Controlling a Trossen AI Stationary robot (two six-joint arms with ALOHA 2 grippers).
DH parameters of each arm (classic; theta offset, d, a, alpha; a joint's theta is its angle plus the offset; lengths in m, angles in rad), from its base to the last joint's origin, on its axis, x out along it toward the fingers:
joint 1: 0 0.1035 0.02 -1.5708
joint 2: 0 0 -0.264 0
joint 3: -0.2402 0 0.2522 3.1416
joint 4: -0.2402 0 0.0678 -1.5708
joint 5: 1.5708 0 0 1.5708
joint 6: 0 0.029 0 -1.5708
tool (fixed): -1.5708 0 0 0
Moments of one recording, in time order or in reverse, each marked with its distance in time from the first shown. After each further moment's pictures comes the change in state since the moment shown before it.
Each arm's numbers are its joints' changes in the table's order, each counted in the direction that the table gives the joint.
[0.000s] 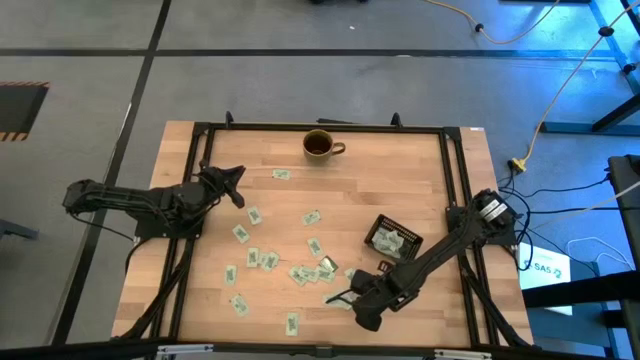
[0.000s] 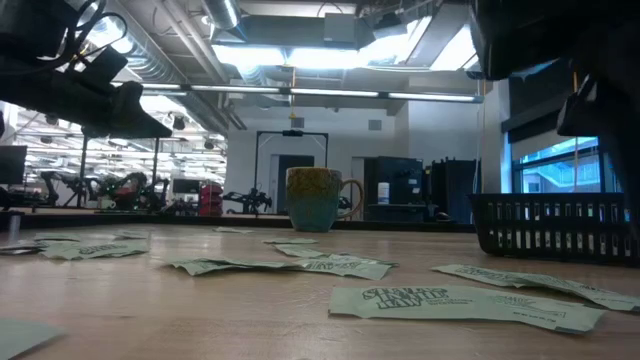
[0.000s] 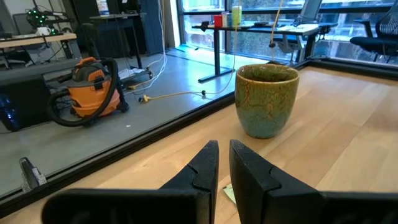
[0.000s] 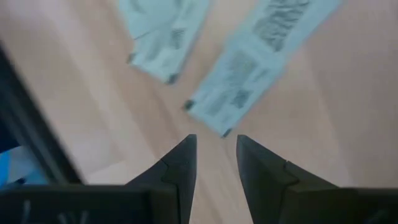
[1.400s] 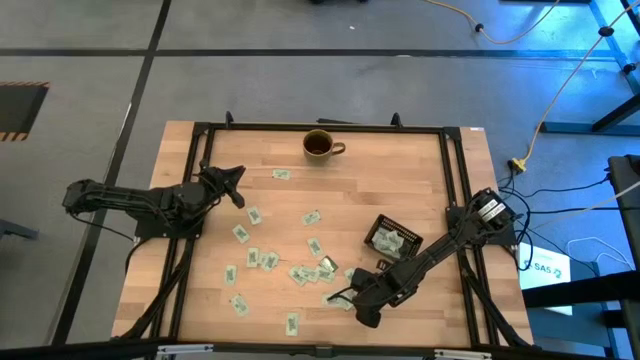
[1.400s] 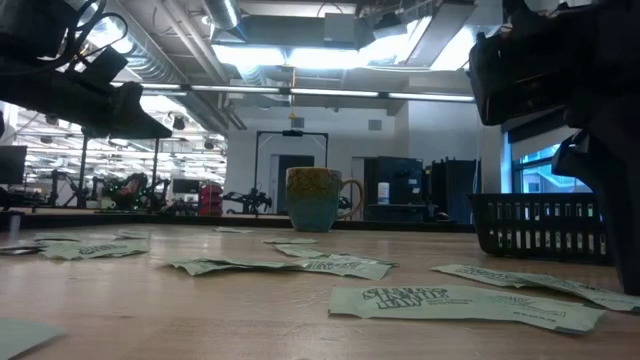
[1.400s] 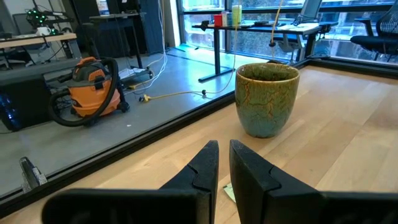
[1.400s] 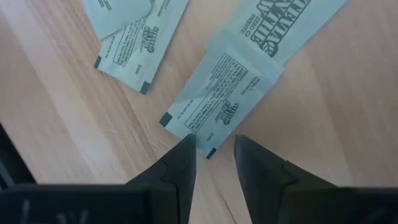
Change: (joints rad) left arm 0.000 0.003 0.000 0.000 0.000 0.000; right arm -0.025 0.023 0.118 0.125 -0.007 -0.033
